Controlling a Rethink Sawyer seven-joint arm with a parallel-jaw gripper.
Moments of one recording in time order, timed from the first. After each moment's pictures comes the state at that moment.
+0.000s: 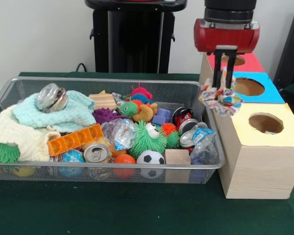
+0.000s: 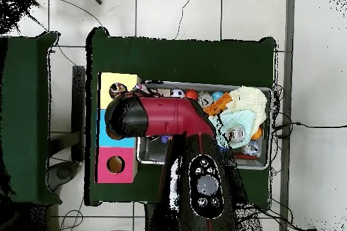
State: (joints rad) arm -0.11 -0.76 0.07 1.60 -0.08 0.53 1.79
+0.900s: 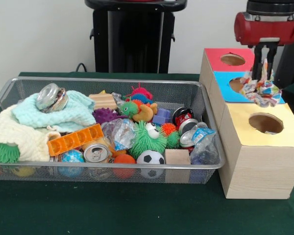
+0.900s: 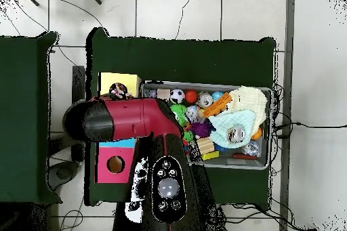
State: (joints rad) arm 0.00 -0.76 0.06 1.58 -0.06 0.56 1.79
